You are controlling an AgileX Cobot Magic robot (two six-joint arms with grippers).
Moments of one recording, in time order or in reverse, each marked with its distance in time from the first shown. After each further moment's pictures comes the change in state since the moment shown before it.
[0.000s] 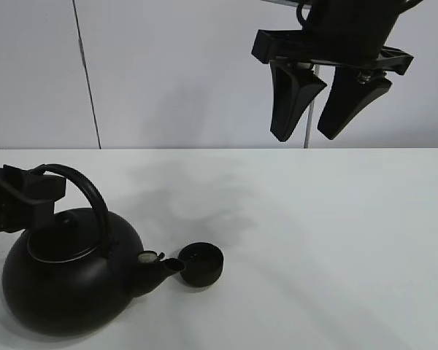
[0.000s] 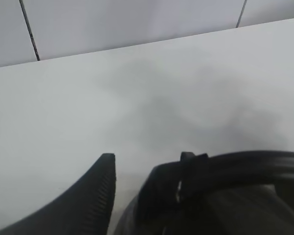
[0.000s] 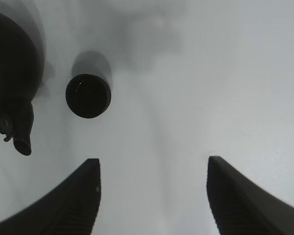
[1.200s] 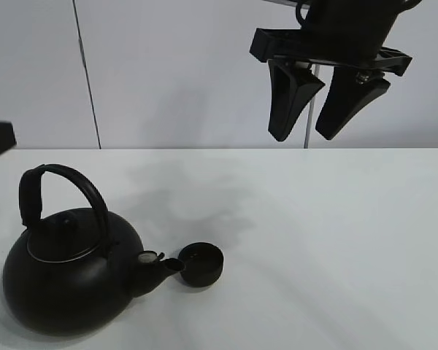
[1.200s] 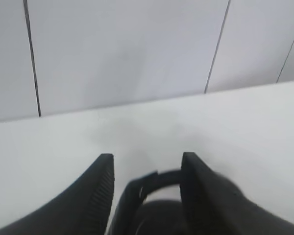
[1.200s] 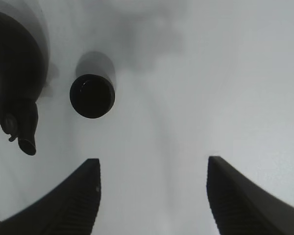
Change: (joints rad) left arm 0.000 -0.275 0.202 0.033 -0.193 -0.071; right arm 0.000 0.000 0.000 0.012 0.000 0.000
